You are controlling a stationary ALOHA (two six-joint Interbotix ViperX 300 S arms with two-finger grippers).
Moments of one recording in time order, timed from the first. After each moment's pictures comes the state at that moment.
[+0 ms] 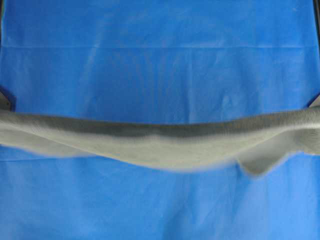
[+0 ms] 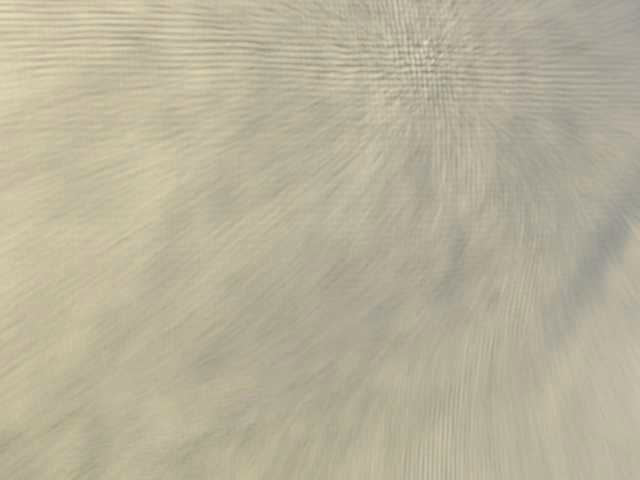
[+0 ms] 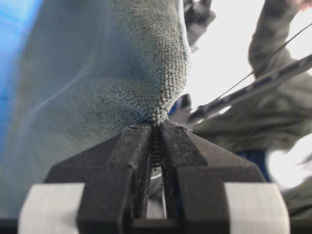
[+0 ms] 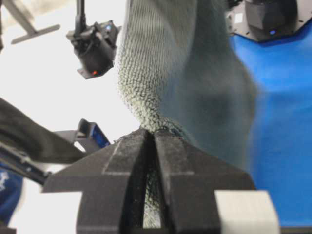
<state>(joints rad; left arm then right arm) -0.29 -0.87 0.29 -0.03 0.85 -0.63 0.28 -0.82 0.32 -0.03 0.77 0.43</state>
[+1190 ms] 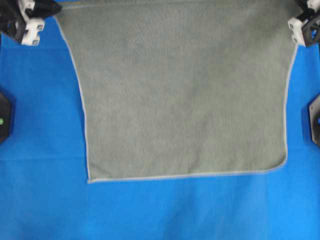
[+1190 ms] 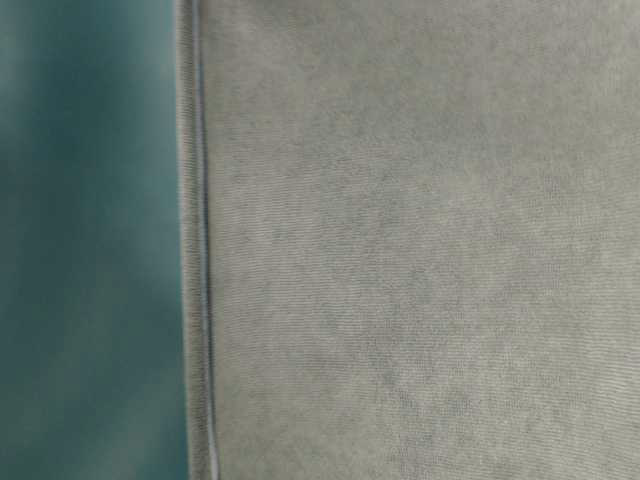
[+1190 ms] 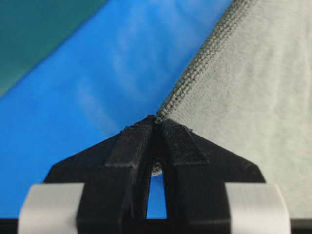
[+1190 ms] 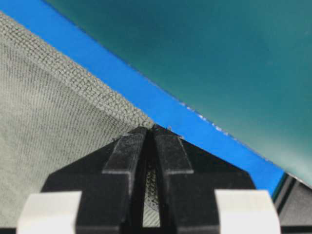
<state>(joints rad) 0.62 -0.66 0.71 -0.02 0.65 -0.10 -0.33 -0.72 0.71 -0.74 0.99 0.83</state>
